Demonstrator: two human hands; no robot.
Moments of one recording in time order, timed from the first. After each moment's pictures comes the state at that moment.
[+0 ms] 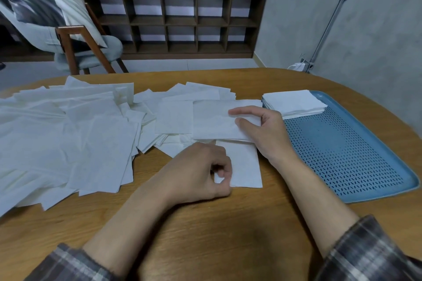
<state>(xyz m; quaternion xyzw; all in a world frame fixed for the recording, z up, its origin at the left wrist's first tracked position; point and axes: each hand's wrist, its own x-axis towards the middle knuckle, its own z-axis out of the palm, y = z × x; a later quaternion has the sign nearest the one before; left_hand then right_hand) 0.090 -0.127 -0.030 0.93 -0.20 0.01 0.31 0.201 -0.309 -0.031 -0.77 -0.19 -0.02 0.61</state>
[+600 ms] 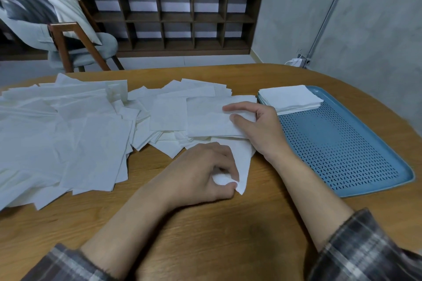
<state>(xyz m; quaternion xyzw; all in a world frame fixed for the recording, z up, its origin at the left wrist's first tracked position) 0.087 -0.139 -0.031 0.92 -0.23 0.02 0.32 0.201 -0.309 -0.030 -0.76 -0.21 -0.01 0.61</state>
